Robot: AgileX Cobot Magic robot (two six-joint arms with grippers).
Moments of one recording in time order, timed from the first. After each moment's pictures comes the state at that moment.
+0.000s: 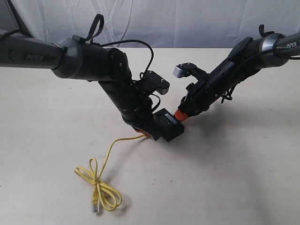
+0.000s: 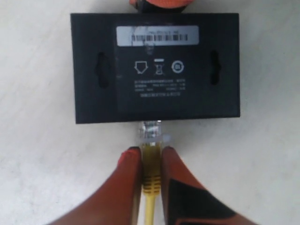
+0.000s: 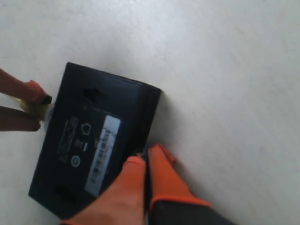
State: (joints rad) left arm -0.62 2.11 -1.38 -0.42 0.68 0.63; right arm 0.21 2.28 -1.44 0.85 0.99 -1.19
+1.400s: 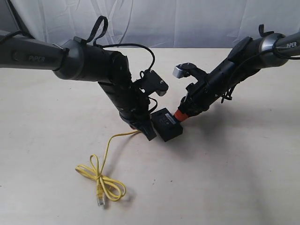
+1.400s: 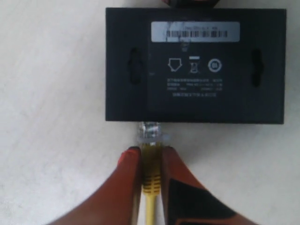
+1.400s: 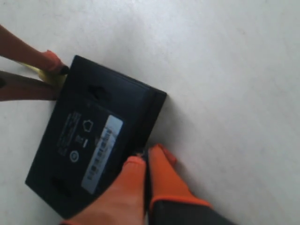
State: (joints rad) left arm -0.62 2.13 -1.38 -0.30 0.62 0.63; right arm 0.22 2.28 -1.44 0.84 0.99 -1.19
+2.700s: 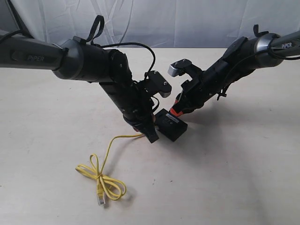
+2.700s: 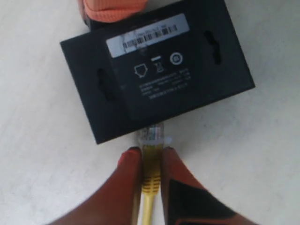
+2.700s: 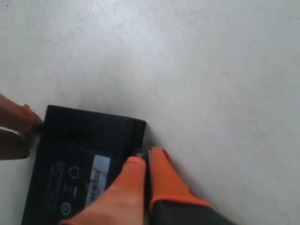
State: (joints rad) left arm -0.62 2.12 -1.38 -0.43 0.64 0.78; right arm 0.25 2.27 -1.44 0.88 0.89 -1.25
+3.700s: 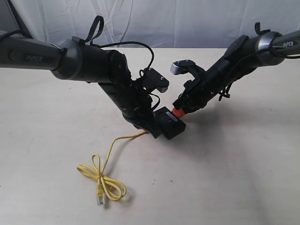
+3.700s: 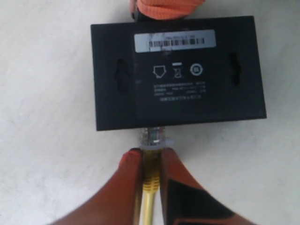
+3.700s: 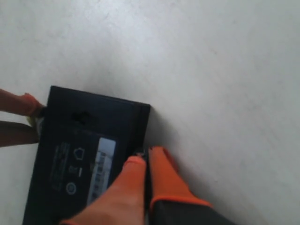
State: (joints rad) left arm -0.62 2.12 -1.37 -0.41 0.60 0.64; right arm 0.25 2.27 -1.45 0.84 0.93 -1.10
